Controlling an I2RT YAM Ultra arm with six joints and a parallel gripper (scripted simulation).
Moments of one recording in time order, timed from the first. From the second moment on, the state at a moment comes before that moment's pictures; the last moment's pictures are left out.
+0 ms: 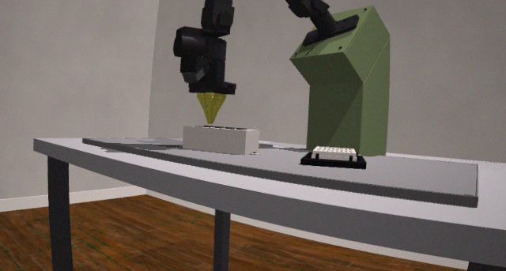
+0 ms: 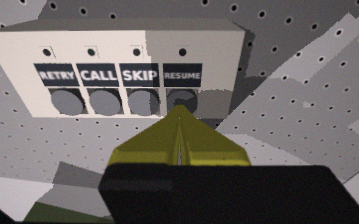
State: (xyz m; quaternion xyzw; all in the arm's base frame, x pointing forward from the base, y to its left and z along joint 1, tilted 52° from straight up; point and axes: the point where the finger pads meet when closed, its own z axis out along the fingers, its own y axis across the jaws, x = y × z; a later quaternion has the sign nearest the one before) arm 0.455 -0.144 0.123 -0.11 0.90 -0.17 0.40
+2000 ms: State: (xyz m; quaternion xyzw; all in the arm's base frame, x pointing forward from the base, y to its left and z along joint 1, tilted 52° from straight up) arm 0.463 -0.147 0.119 -0.11 0.90 -0.17 0.40
